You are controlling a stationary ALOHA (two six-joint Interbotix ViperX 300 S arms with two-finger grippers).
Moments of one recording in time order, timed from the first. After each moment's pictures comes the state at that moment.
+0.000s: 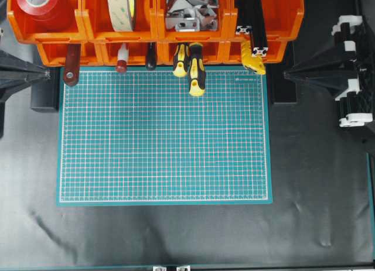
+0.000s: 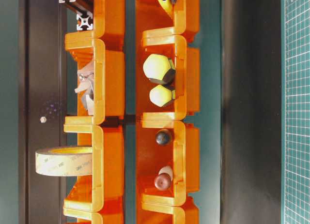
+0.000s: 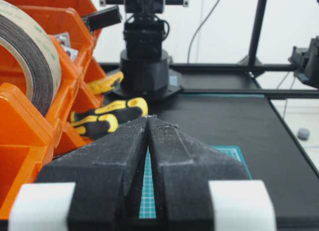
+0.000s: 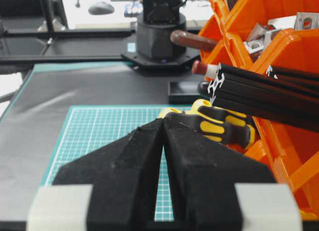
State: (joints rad) left arm 0.00 -0.97 1.17 0.00 -0.29 0.00; right arm 0.00 -0.97 1.17 0.00 -0.10 0.00
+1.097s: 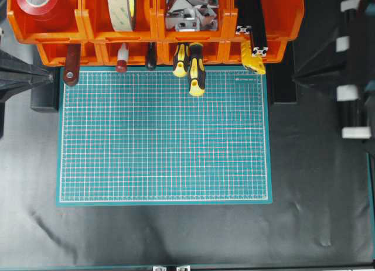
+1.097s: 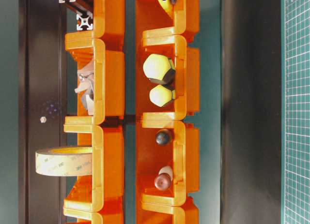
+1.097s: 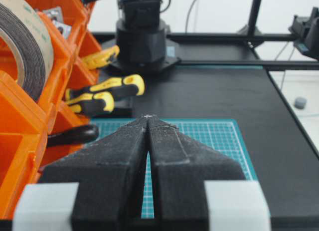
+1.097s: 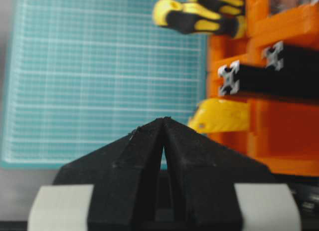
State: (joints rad) left arm -0.01 -0.97 1.12 0.04 -0.13 -0.05; right arm 0.32 -0.54 0.31 -0.37 1.27 0.21
